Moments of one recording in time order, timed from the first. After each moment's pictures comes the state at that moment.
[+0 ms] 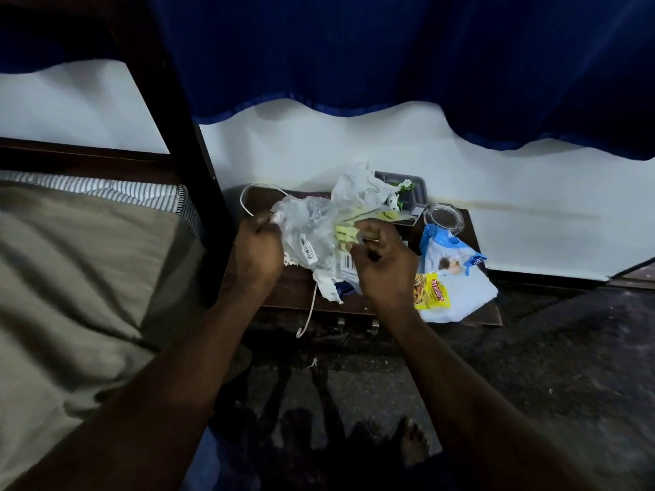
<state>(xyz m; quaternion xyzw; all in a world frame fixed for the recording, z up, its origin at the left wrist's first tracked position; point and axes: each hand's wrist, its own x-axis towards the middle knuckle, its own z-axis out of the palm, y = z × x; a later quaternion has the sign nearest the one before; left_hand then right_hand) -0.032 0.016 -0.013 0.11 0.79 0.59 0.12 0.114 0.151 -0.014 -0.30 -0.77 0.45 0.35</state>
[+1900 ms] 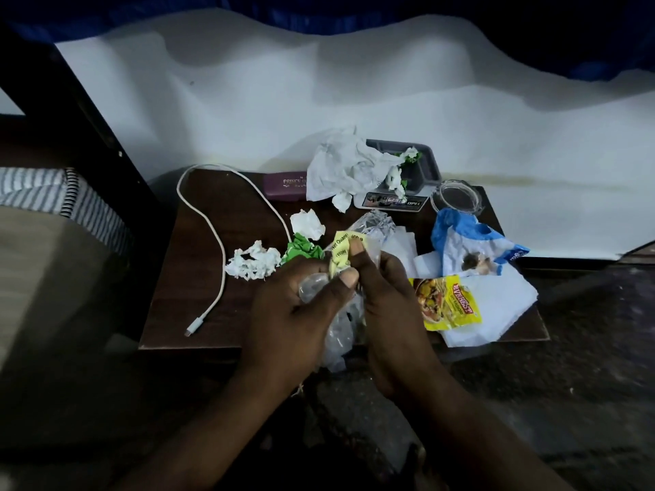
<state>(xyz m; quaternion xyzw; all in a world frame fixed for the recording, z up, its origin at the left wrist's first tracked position) 0.028 0.067 -0.075 0.27 0.67 0.66 0.21 0.100 0.157 -0.076 -0.40 -0.50 0.73 0.24</state>
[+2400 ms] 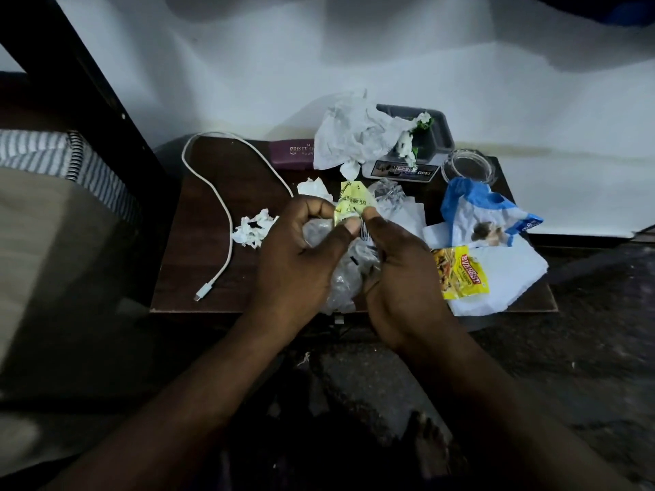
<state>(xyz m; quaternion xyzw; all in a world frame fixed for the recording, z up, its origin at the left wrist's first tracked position) 0.015 0.077 -0.075 0.24 0.68 0.67 0.19 0.095 0.157 -0.069 -0.36 -0.42 0.80 0.23</state>
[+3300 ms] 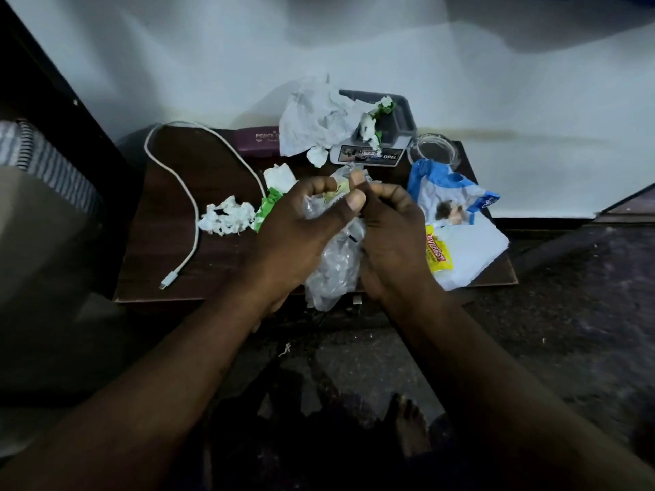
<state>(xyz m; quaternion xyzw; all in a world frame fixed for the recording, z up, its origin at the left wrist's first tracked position) 0.030 0.093 -0.077 0.23 0.65 0.63 0.34 0.107 0.178 -0.073 -0.40 -0.44 0.73 0.33</state>
